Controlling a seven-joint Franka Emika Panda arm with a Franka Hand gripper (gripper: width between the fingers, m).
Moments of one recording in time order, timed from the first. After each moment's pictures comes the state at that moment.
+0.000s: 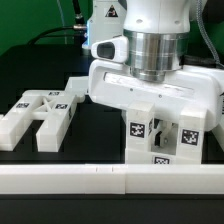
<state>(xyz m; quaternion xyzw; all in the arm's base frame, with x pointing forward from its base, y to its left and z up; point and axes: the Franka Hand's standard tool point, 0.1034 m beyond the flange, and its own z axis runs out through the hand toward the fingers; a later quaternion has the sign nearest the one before) 0.600 0.021 0.009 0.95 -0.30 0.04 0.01</state>
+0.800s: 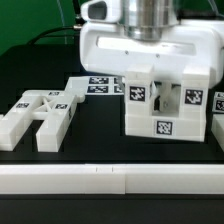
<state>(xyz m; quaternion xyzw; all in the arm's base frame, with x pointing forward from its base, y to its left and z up) 0.597 0.013 0.070 0.96 -0.27 0.01 -0.01</state>
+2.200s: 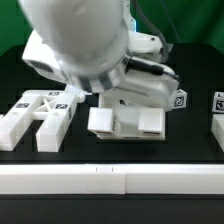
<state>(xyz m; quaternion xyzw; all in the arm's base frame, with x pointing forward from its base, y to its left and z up) 0.555 -0.036 0.057 0.88 -0.21 -0.42 -0.01</state>
